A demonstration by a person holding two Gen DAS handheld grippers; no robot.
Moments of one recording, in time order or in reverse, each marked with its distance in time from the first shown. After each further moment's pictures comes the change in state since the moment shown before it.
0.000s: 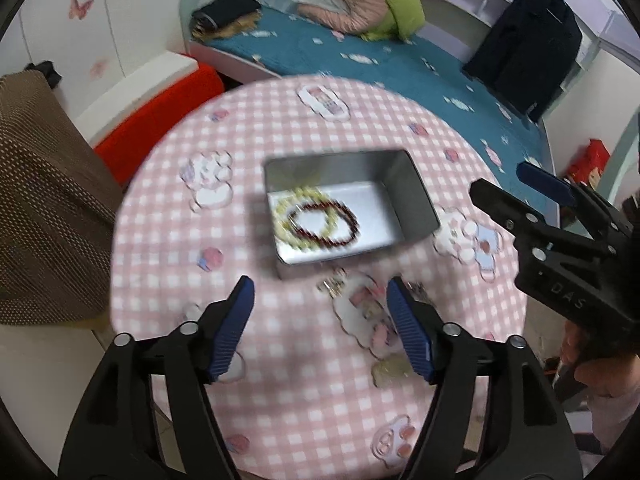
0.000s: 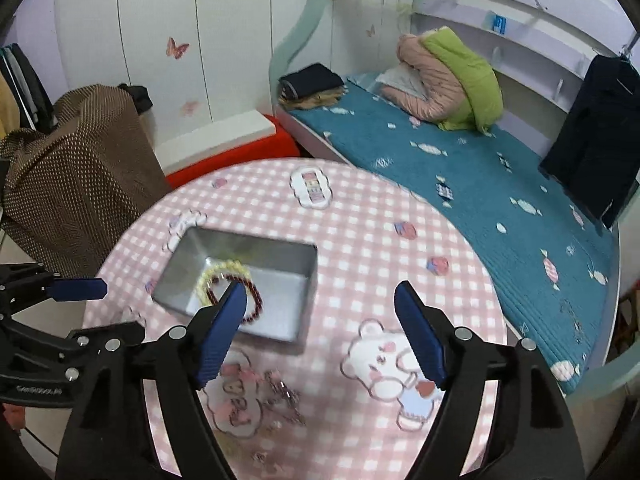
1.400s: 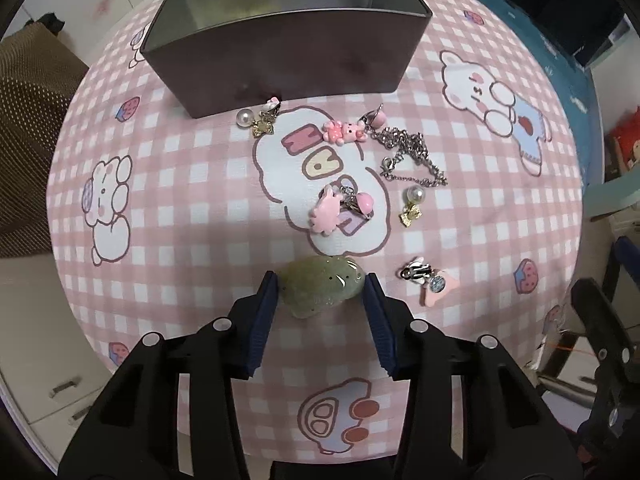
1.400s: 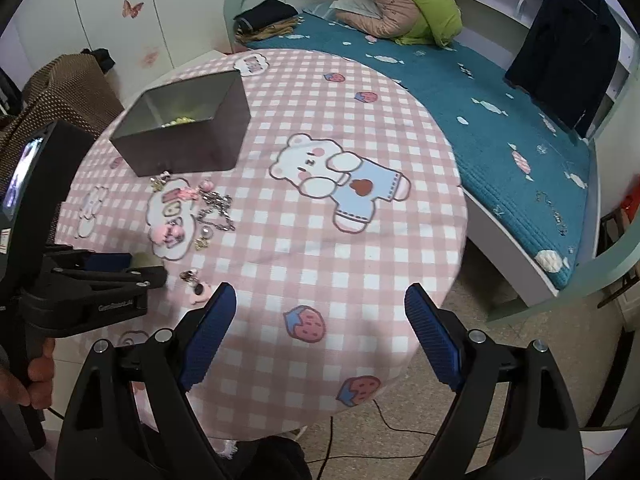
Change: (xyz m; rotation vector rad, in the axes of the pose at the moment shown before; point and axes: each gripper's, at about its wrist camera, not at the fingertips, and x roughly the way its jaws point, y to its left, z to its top) left arm 0.117 -0.098 -0.069 -0.066 0.266 0.142; right arm -0.038 -0.045 -0.128 0.128 0.211 -0.041
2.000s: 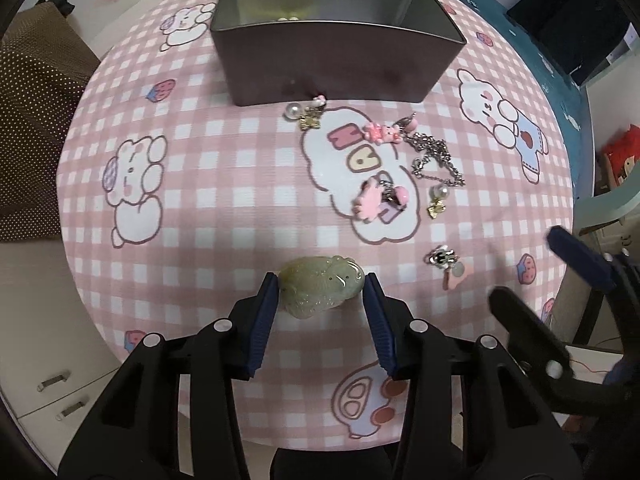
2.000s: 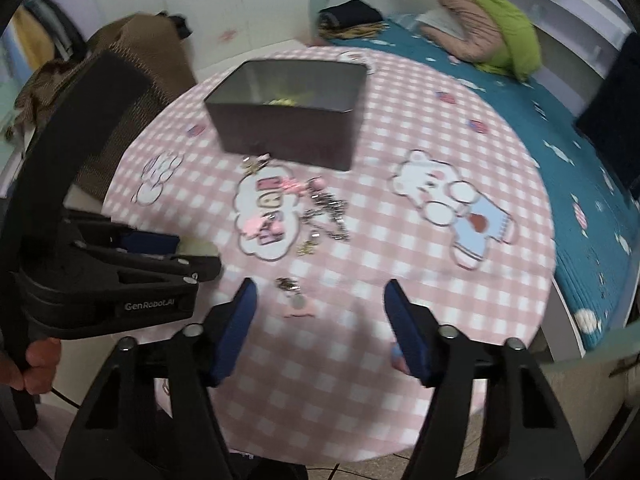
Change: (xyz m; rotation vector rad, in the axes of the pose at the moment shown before) left arm -0.025 0.068 -0.022 -0.031 -0.026 -0.035; right arm 0.019 0.071 0.003 -0.230 0.004 0.153
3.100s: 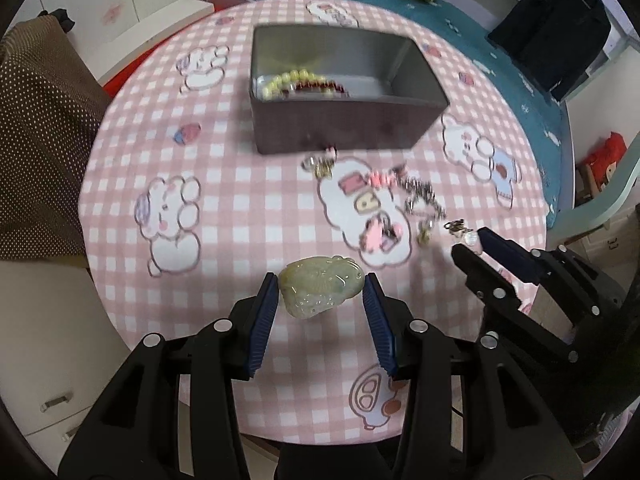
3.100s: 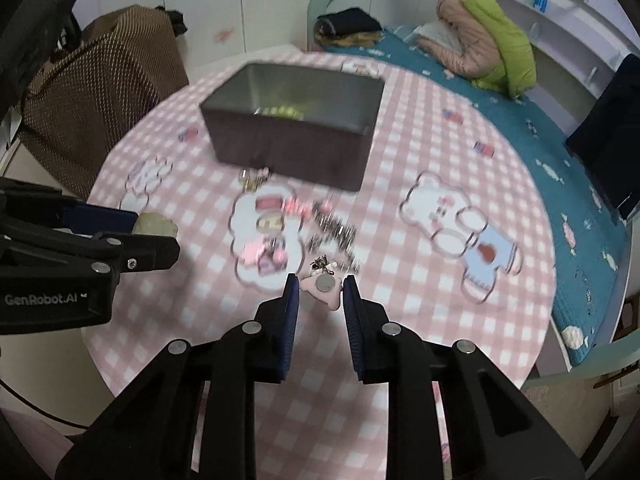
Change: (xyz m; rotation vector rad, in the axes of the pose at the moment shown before) left arm -0.055 0.033 0.002 0.018 -0.100 -0.058; right arm 0.013 0.013 0.019 -0.016 -0.047 -0.081
